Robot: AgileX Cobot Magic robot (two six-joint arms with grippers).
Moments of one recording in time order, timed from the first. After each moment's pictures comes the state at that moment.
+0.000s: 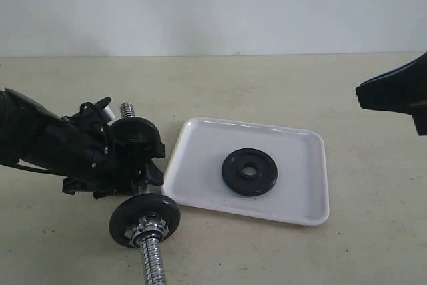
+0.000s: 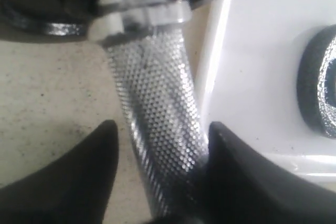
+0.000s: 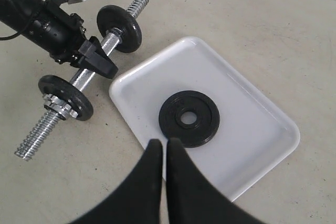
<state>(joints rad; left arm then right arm) -0.35 1.87 -0.80 -1.33 0.33 0.77 0.02 0.99 -0.77 0.89 0.91 -1.11</state>
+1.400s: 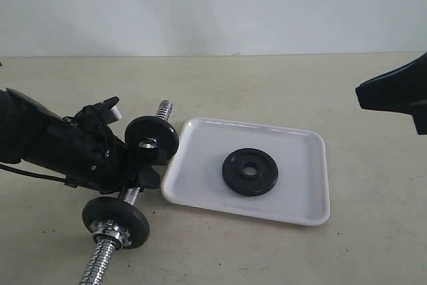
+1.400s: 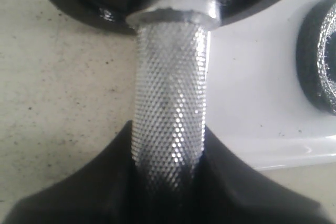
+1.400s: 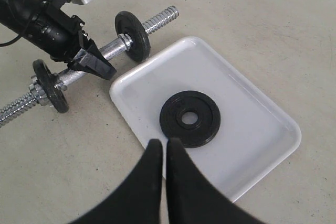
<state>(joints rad) -0.35 1.87 -0.80 -1.32 0.33 0.90 0.02 0.99 -0.77 0.89 0.91 -1.10</state>
